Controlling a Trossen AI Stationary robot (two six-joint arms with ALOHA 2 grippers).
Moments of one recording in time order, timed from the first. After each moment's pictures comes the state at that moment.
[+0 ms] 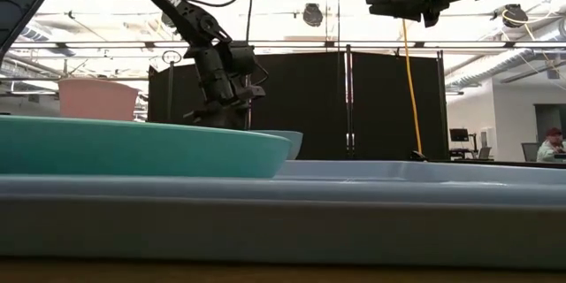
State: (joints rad) left arm 0.67 1.92 1.38 -0.69 0.18 -0.47; right arm 0.18 0.92 0.48 0.36 0.60 0.01
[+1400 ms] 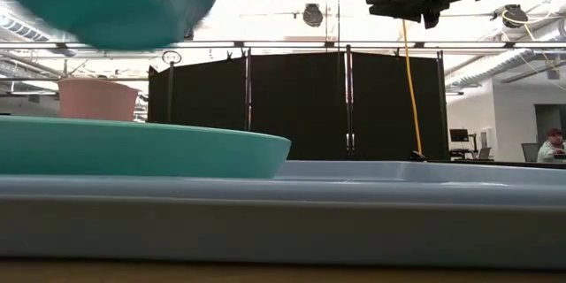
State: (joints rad) left arm -0.45 1.56 1.38 -1.13 -0.07 -1.05; right arm 0.18 0.92 0.48 0.36 0.60 0.04
